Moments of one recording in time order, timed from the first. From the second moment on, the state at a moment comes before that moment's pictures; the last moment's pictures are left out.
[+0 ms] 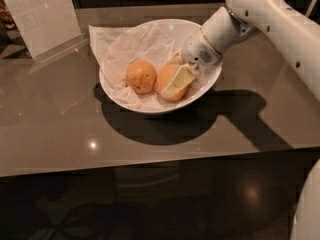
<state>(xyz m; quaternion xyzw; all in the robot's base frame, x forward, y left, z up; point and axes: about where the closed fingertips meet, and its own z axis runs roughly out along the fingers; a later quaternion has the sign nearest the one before) 0.607 -0.029 0.860 -0.64 0.68 0.27 0.24</state>
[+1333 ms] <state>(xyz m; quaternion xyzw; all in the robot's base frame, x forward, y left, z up) 0.689 -0.030 0.913 -0.62 0.68 0.23 0.32</state>
